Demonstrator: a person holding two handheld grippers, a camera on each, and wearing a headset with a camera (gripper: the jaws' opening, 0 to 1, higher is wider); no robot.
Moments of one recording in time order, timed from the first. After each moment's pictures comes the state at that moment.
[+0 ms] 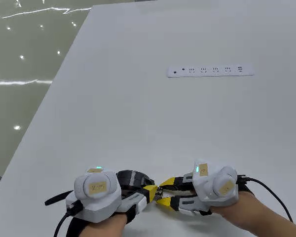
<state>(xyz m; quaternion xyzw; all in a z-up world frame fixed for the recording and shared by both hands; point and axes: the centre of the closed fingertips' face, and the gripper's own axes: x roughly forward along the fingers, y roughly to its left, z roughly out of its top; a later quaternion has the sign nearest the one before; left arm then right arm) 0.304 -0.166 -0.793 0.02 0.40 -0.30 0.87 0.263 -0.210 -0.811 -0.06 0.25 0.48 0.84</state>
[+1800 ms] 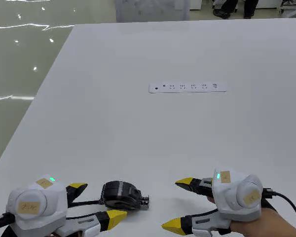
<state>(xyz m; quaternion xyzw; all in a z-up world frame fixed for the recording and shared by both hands) 0.296 -0.131 -0.742 0.06 0.33 -0.48 0.81 0.227 -0.259 -0.759 -0.03 0.27 0.39 0.88</state>
